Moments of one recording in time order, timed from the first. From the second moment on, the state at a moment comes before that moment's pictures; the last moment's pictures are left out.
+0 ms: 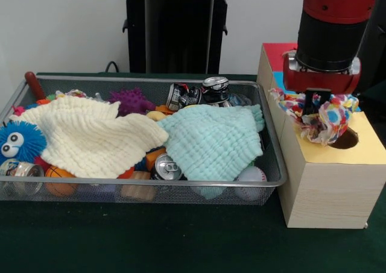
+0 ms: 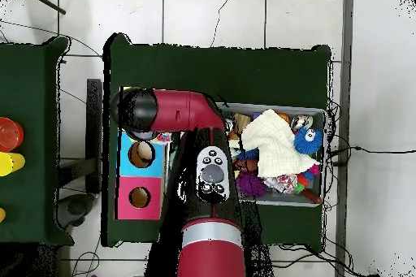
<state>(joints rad) 0.00 -0.51 -0.01 1.34 0.07 0.79 1.86</state>
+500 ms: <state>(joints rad) 0.05 -0.50 -0.05 1.32 0.07 0.61 1.86</state>
